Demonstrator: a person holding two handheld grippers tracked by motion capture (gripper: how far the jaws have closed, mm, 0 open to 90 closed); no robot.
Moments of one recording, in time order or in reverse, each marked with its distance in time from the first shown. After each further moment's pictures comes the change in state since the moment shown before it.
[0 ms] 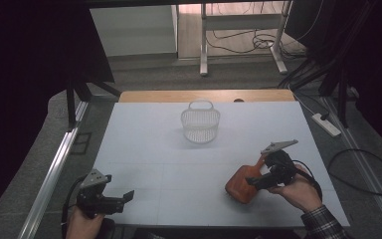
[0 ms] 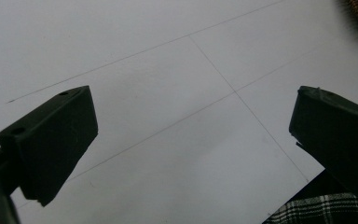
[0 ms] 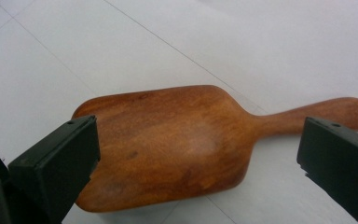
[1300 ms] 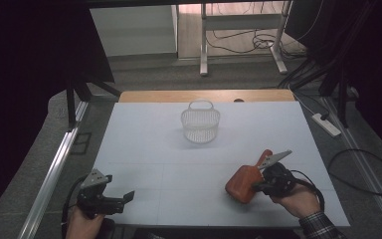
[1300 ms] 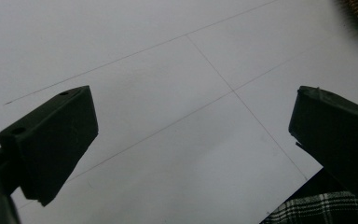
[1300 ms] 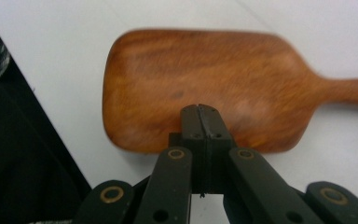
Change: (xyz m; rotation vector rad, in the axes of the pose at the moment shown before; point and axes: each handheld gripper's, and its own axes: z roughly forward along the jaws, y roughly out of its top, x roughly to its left) left arm -0.001 0.000 0.000 0.003 -0.005 0.011; right arm 0.012 -0.025 0.004 0.124 0.124 -0.121
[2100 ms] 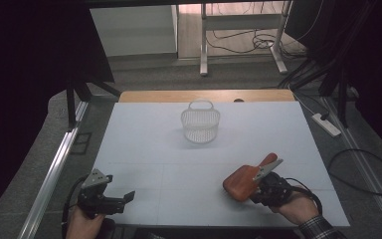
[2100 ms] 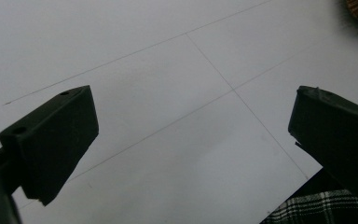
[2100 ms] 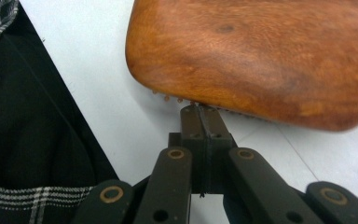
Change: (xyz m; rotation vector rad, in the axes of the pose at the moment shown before) left arm 0.000 0.001 0.001 0.008 -0.001 0.006; right arm 0.012 -0.010 0.017 0.102 0.054 -0.067
